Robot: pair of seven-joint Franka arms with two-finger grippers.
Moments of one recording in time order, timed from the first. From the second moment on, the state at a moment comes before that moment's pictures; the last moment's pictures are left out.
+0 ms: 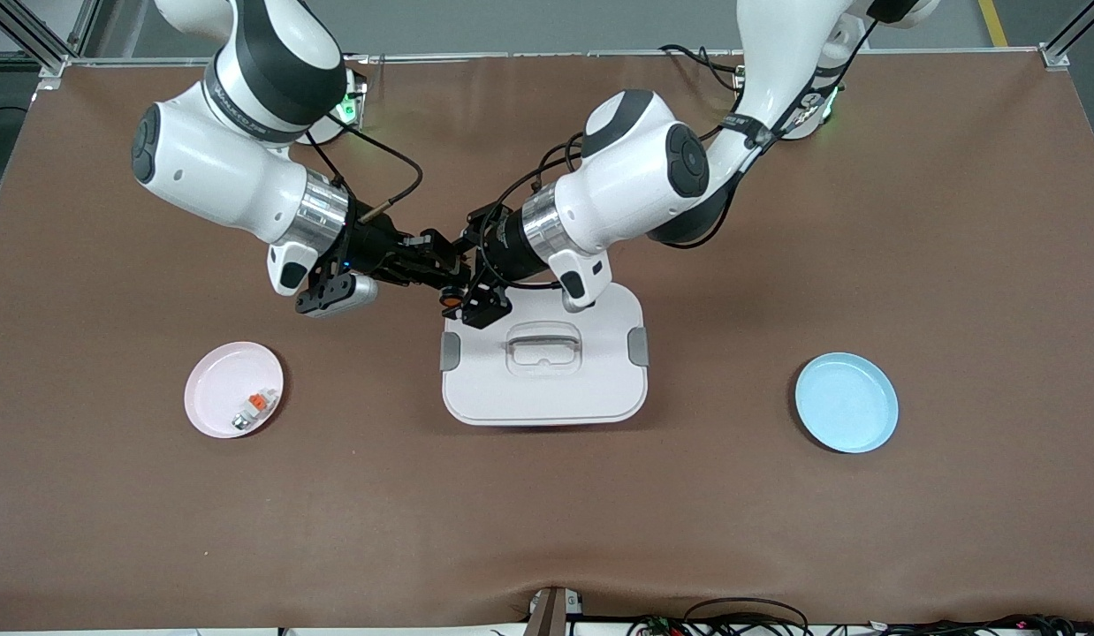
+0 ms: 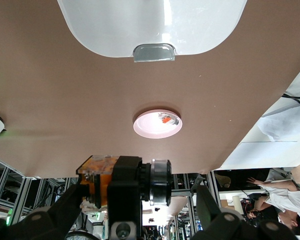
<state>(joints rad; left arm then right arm) -0.50 0.59 -0.35 -1.29 -0.57 2.44 -1.96 0.42 0.13 0.03 -1.82 0.74 2.19 0.12</state>
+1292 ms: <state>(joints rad) -0.22 0.30 -0.35 -1.67 -0.22 2.28 -1.67 0.03 0.13 0.00 -1.79 0.07 1.88 -1.37</state>
